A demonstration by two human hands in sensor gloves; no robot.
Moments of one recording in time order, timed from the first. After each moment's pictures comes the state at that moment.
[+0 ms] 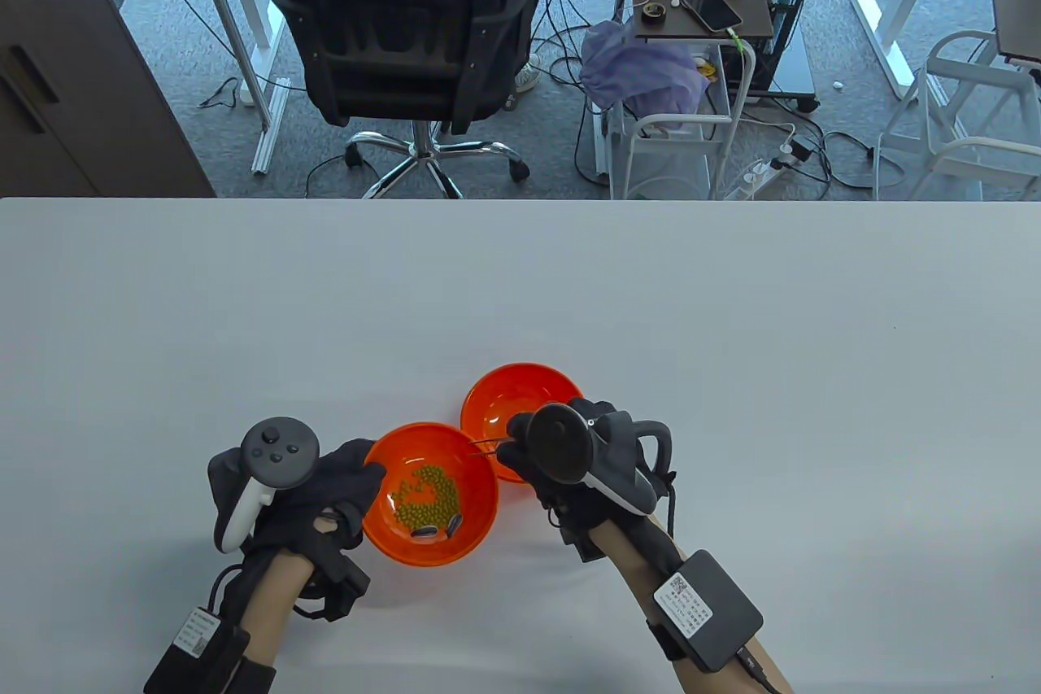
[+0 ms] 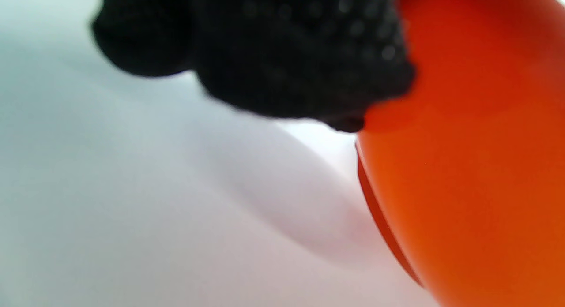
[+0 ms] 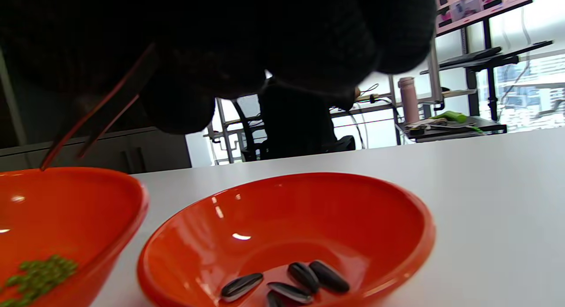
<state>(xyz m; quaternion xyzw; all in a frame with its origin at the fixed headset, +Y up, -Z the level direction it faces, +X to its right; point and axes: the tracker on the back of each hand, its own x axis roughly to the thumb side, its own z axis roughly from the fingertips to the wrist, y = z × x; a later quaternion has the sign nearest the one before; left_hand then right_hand) -0.262 -0.724 -0.258 -0.15 0.04 0.32 0.94 0.031 -0.665 -0.269 0.14 -0.06 0.98 0.15</state>
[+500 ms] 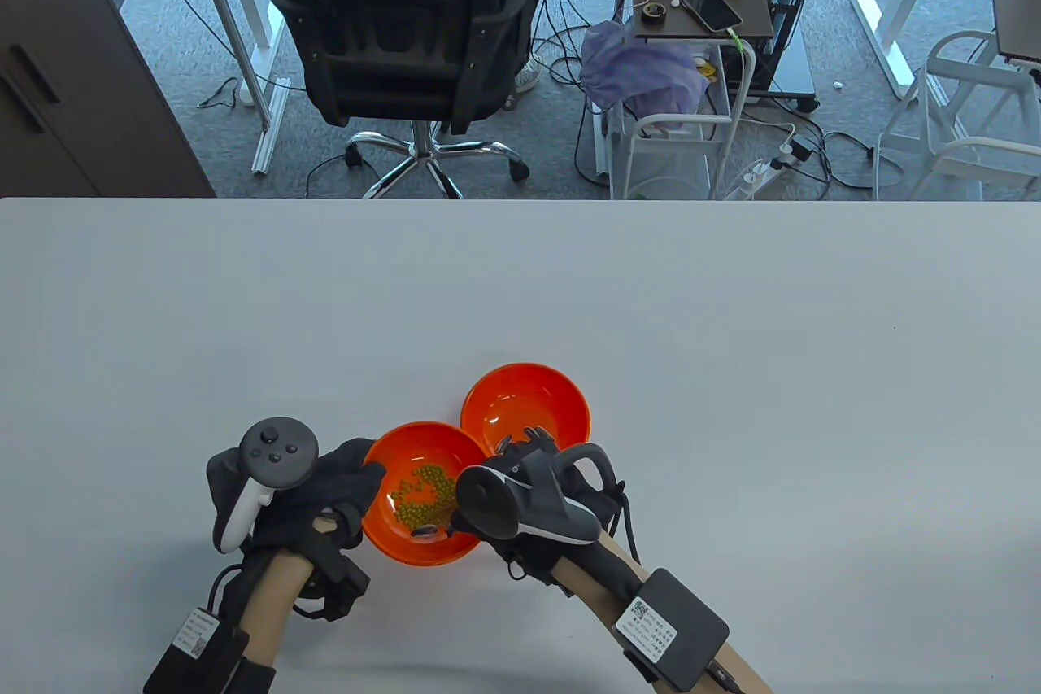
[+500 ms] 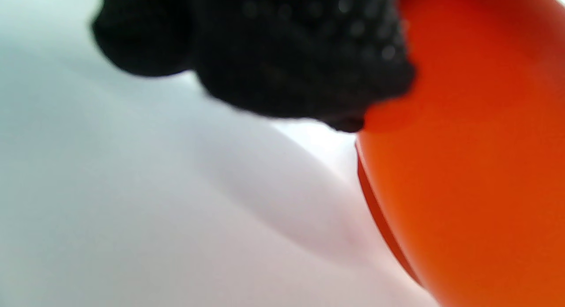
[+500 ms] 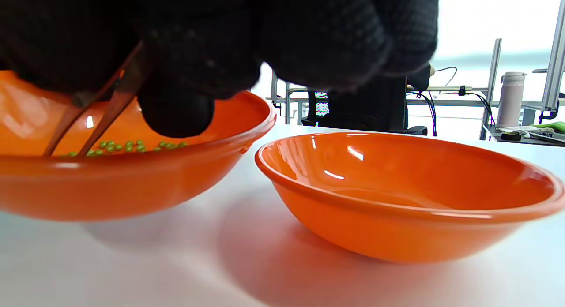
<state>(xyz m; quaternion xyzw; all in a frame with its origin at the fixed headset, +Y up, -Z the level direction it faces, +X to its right) -0.262 -0.723 -0.258 -0.14 0.04 0.32 0.94 -0.020 -0.685 -0.241 0.25 -0.03 0.97 0.05</state>
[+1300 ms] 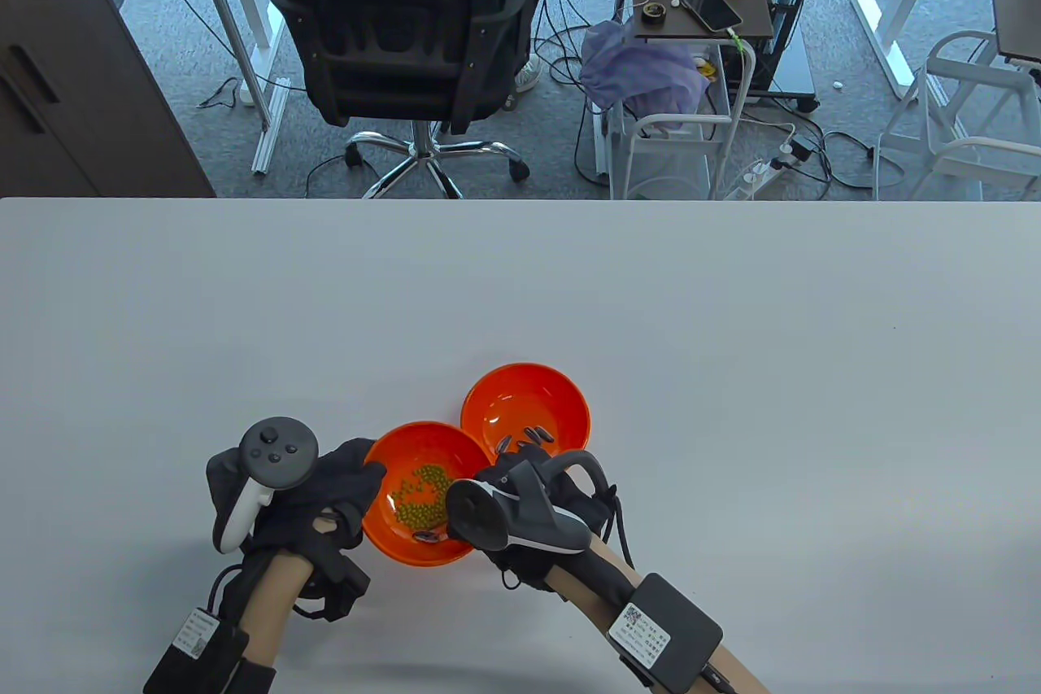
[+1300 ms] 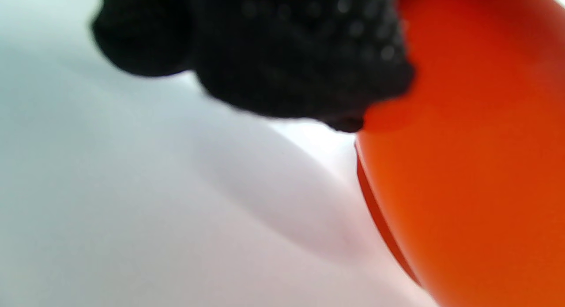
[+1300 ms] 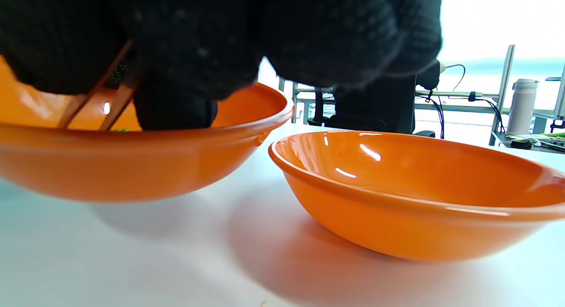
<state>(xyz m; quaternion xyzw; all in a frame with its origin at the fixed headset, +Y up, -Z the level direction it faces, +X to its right) -0.262 -0.723 -0.258 -0.14 0.04 0.32 0.94 -0.027 -0.689 -0.235 0.27 -0.03 0.96 0.04</state>
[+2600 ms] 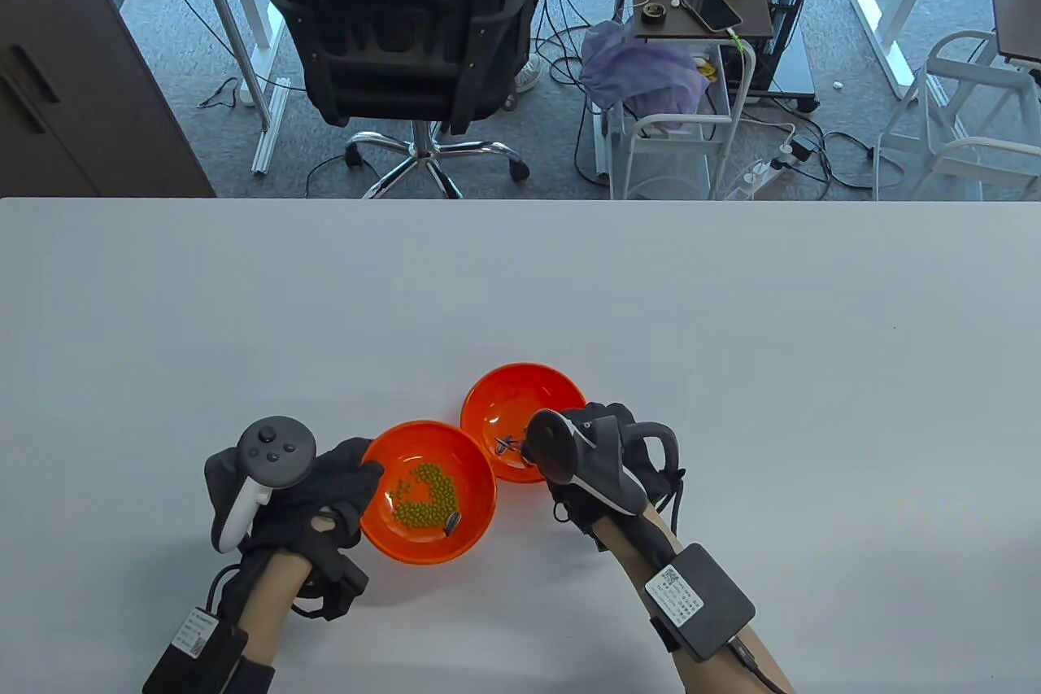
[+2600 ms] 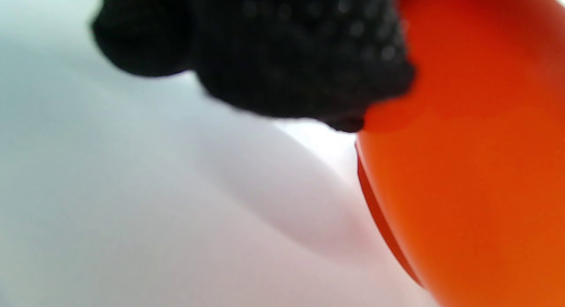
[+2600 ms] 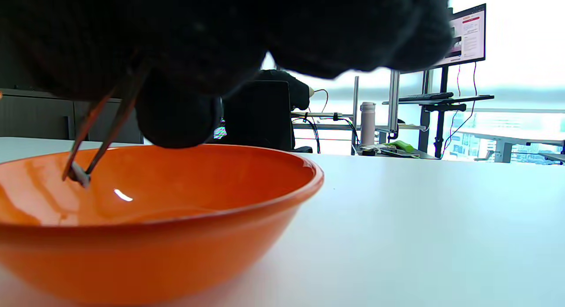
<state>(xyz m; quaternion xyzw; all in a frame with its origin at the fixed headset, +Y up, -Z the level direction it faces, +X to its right) -0.264 -0.723 -0.258 -0.14 0.04 0.32 0.94 0.044 -0.699 -0.285 0.08 -0.09 0.99 0.04</state>
